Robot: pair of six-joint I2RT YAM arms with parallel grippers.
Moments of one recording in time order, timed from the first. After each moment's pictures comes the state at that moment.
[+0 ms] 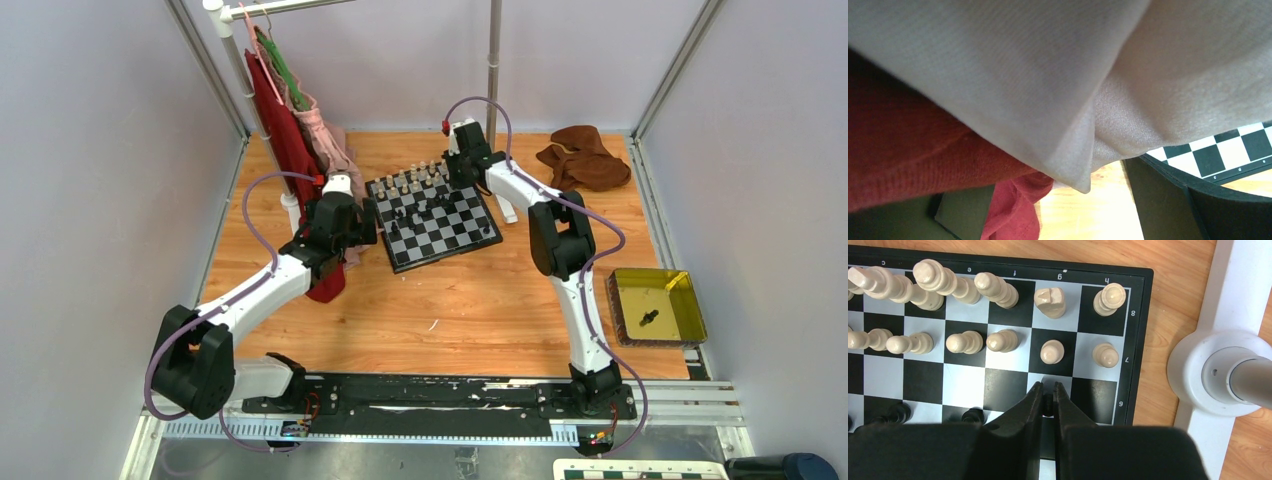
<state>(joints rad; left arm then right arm) -0.44 1.26 0.76 -0.07 -0.40 -0.30 0.44 2.37 1.97 -0.35 -0.05 0.03</state>
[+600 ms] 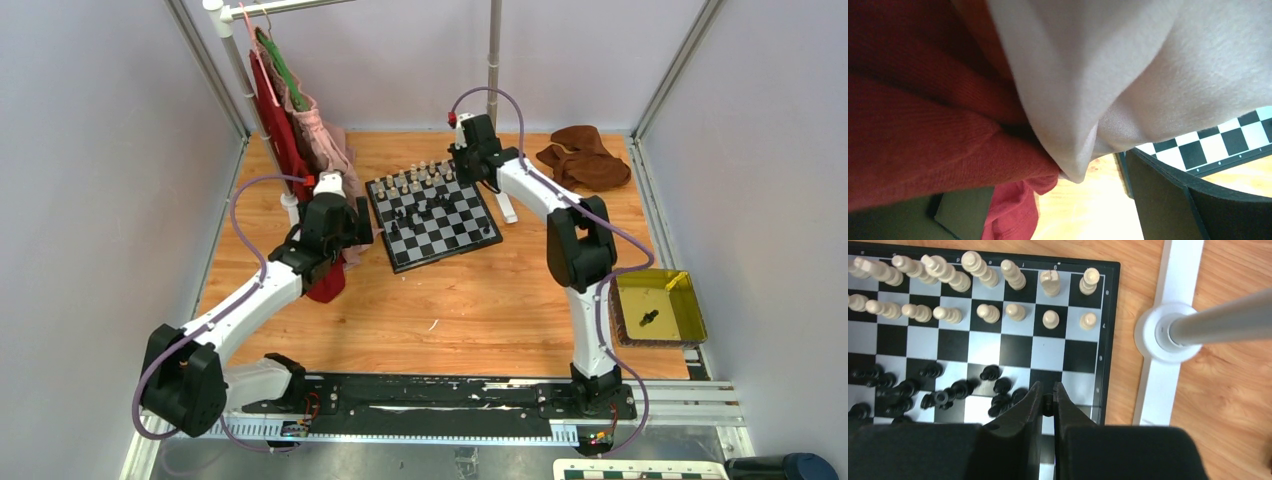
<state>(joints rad) -0.43 1.18 0.76 -0.13 -0.38 -0.33 0.44 2.19 1.85 -0.37 -0.01 0.01</state>
